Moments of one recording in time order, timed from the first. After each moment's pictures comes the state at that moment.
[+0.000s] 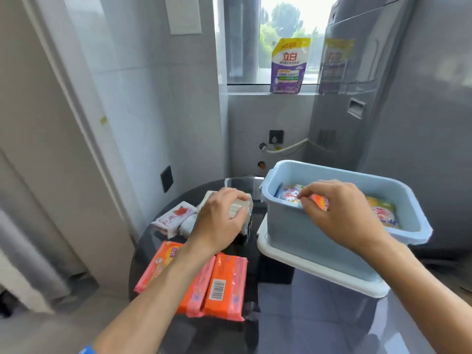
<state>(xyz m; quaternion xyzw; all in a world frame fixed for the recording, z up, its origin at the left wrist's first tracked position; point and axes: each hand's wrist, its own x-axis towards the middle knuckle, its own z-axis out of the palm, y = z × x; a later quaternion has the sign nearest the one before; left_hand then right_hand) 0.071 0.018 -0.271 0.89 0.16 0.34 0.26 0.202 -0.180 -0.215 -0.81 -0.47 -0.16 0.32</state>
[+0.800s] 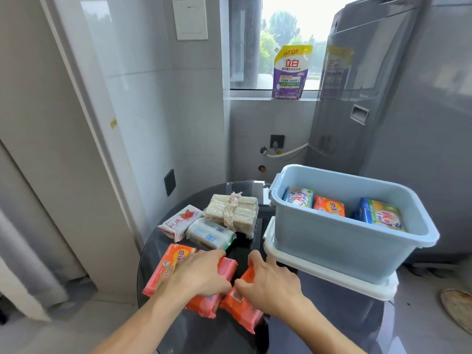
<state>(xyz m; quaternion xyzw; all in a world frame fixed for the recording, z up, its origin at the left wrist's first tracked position) -0.003 0.023 -0.299 0.91 0.34 -0.14 0.15 0.096 -0.106 -0.328 -0.90 -0.40 0.16 0.12</state>
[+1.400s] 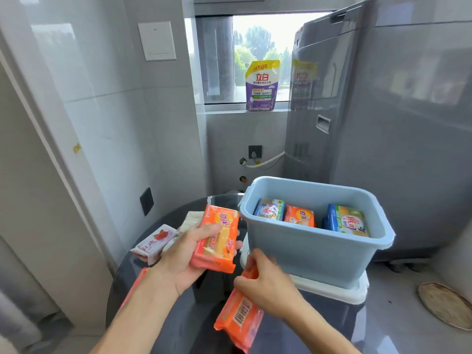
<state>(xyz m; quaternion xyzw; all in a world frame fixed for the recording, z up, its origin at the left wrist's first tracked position) 0.039 0.016 -0.258 0.48 0.20 0.12 0.85 0.124 -0.145 -0.292 -0.86 -0.30 0.22 0.35</state>
